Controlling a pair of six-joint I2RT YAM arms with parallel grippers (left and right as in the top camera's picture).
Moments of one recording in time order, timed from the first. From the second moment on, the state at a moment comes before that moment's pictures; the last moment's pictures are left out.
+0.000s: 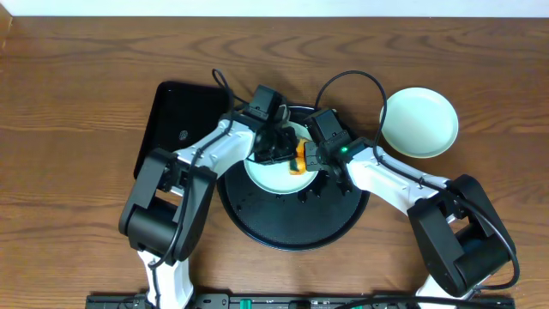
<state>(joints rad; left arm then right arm) -0.42 1.98 1.21 -0.46 0.44 -0.56 0.57 1.84 1.03 -0.30 0.11 0.46</state>
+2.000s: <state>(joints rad) 0.03 1.90 1.21 -0.59 -0.06 -0.28 0.57 1.84 1.03 -0.30 0.11 0.46</state>
